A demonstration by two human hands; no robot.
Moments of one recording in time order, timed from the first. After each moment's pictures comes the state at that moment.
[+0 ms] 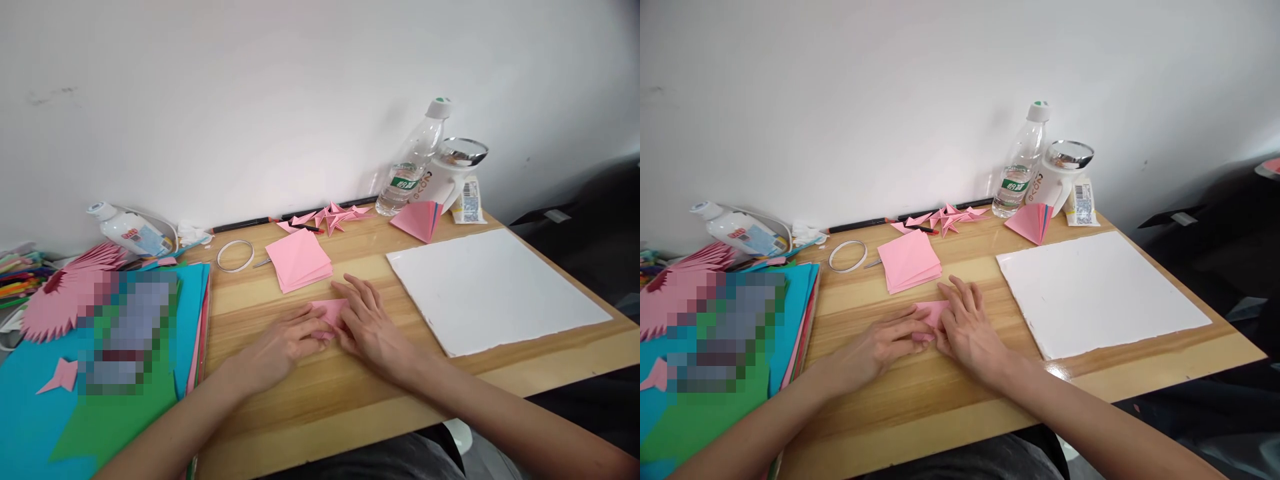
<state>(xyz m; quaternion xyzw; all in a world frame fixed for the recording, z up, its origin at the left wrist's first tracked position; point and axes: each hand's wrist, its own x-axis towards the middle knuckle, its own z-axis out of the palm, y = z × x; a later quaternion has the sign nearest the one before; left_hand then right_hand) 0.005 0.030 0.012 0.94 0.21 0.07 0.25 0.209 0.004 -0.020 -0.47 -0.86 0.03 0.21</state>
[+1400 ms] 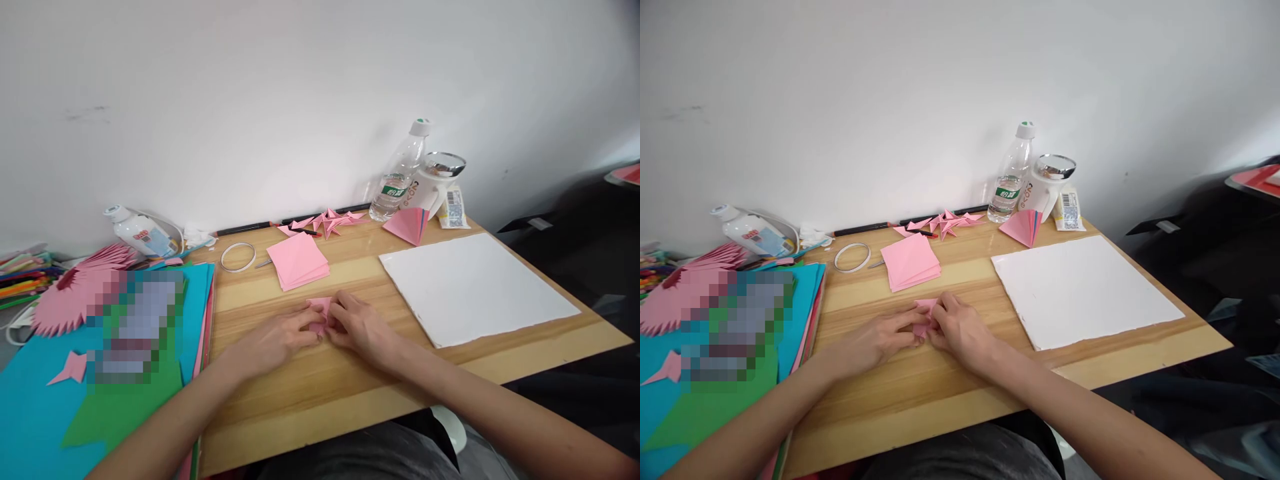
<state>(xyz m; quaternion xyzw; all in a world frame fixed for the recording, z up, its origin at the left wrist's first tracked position) 0.003 0.027 0.020 0.92 0.22 0.09 0.32 0.200 0.005 -0.016 -0.47 -0.84 0.17 0.21</state>
